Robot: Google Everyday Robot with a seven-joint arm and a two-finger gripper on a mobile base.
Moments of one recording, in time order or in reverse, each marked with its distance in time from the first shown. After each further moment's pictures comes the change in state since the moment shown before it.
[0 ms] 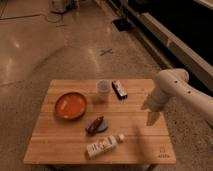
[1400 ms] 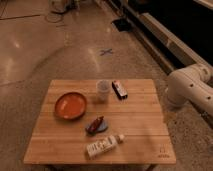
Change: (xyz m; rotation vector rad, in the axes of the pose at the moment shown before) arm 0.059 0.027 -0.088 0.193 0.285 0.194
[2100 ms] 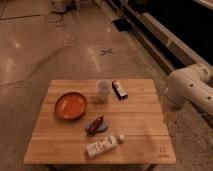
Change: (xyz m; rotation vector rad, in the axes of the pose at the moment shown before) arm 0.000 0.000 0.000 0.000 0.000 0.000
